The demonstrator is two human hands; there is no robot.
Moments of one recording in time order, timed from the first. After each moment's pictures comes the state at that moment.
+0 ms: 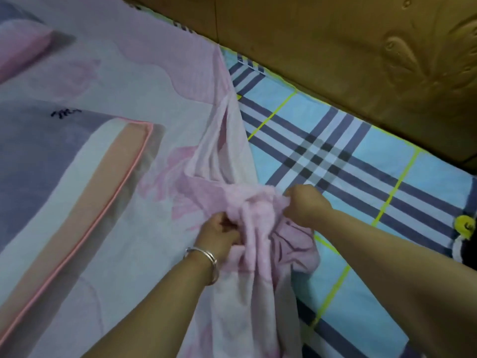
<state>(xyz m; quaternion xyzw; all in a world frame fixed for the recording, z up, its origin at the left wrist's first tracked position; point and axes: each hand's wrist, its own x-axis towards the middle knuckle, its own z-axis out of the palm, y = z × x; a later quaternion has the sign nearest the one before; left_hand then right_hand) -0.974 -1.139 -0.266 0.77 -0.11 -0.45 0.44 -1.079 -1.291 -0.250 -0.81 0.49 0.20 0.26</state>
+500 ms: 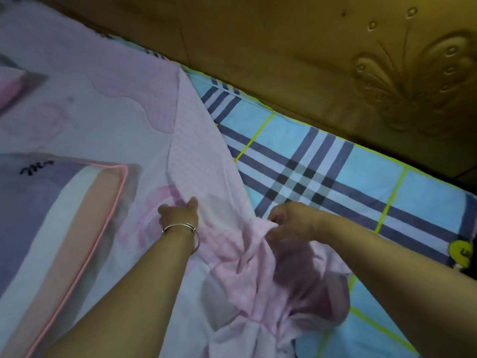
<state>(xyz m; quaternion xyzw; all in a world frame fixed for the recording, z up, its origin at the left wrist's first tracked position) -0.891 -1.240 -0.263 0.90 0.06 -0.28 0.34 -1.081 -1.355 -0.240 -0.80 0.37 0.21 0.43</state>
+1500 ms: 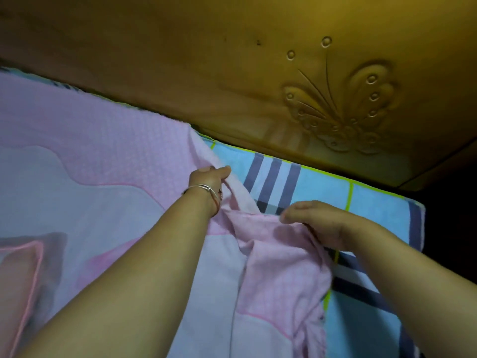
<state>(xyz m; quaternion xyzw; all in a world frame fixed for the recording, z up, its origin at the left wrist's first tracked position) -0.938 -1.449 -0.256 0.69 -0.04 -0.51 0.51 -1.148 -1.452 -0.232 -0.49 0.58 0.05 0.64</state>
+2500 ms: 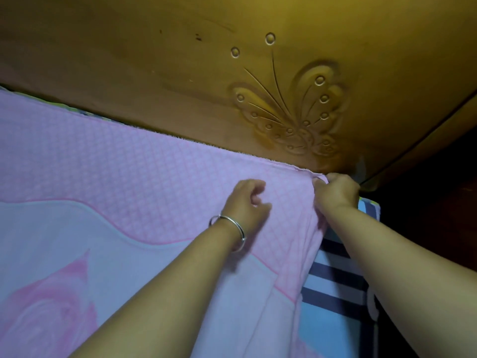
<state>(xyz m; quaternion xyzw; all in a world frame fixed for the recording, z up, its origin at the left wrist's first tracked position) -1.060 -1.455 -0.266 0.66 -0.48 -0.47 0.33 -1.221 -1.523 -0.263 -0.51 0.81 -0.13 0.25</state>
